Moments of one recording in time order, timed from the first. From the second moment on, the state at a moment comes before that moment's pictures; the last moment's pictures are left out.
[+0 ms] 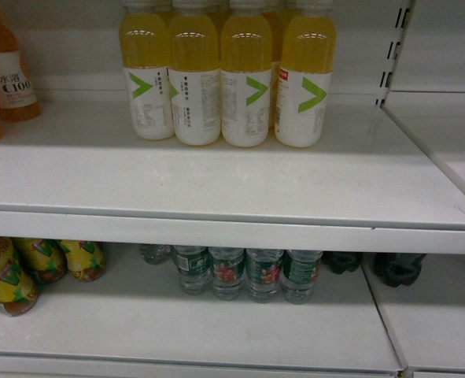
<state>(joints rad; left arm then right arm) 0.00 0.01 0.01 0.00 0.00 0.00 0.07 0.44 0.40 -0.05 -0.03 0.13</state>
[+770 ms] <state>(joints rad) 0.00 0.01 0.01 0.00 0.00 0.00 0.07 0.44 0.40 -0.06 -0.02 0.13</state>
